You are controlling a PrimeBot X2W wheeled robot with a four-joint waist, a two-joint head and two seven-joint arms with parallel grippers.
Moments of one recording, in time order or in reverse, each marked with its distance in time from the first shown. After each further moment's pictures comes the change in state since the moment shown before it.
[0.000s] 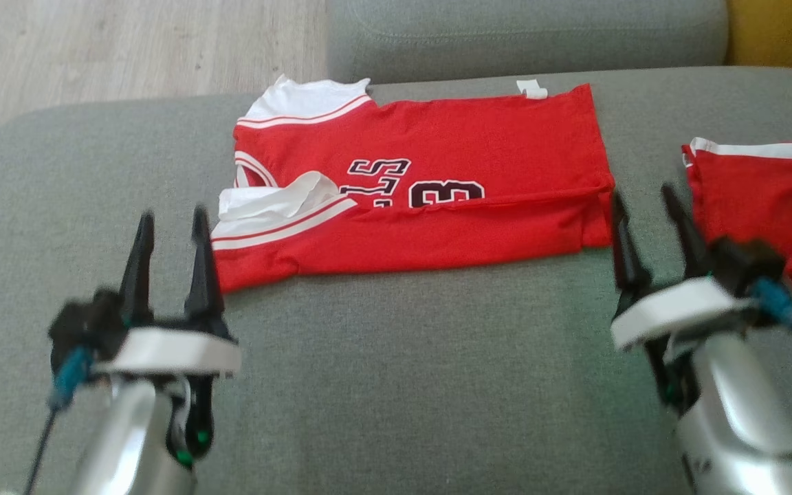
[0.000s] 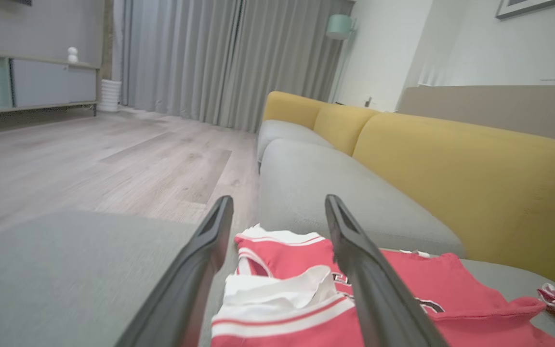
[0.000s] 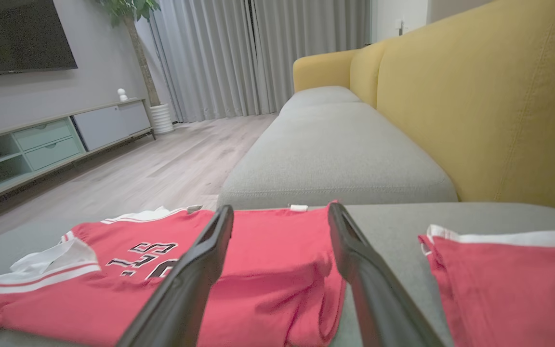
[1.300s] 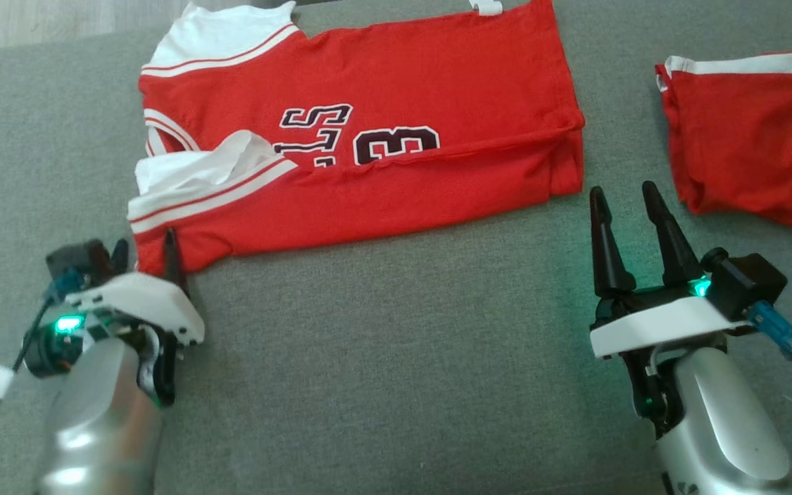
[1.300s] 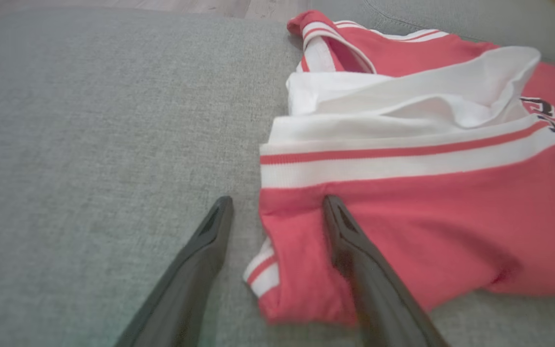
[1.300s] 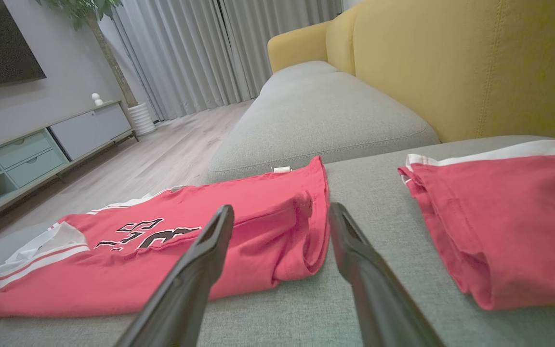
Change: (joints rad) left arm -0.271 -0.016 0.106 0.571 0.079 0.000 0.219; right arm 0.101 0.058 0.017 -0.215 0.044 0.000 0.002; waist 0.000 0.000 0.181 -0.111
